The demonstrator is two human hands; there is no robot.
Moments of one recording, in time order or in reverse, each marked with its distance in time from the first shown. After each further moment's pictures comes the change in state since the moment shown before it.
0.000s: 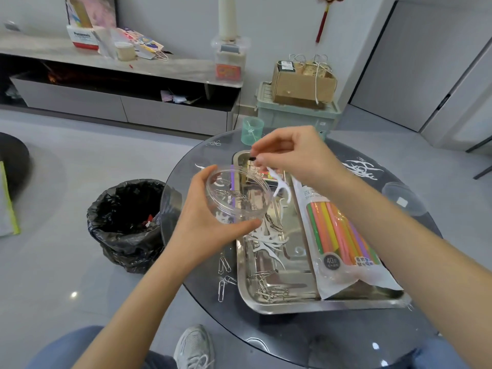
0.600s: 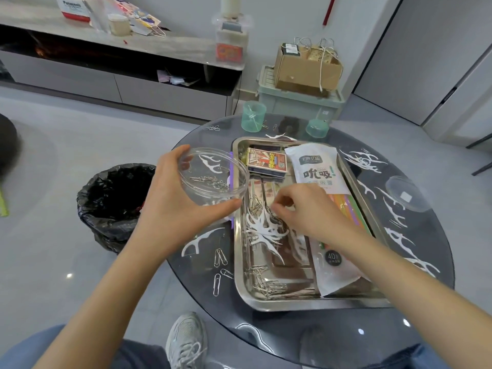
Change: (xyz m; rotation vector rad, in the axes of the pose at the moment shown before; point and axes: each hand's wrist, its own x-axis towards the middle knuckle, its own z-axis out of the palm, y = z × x) left_hand 0.003 0.002 -0.022 0.221 0.135 0.000; right_hand -0.044 0.066 0.016 -0.784 -0.145 0.072
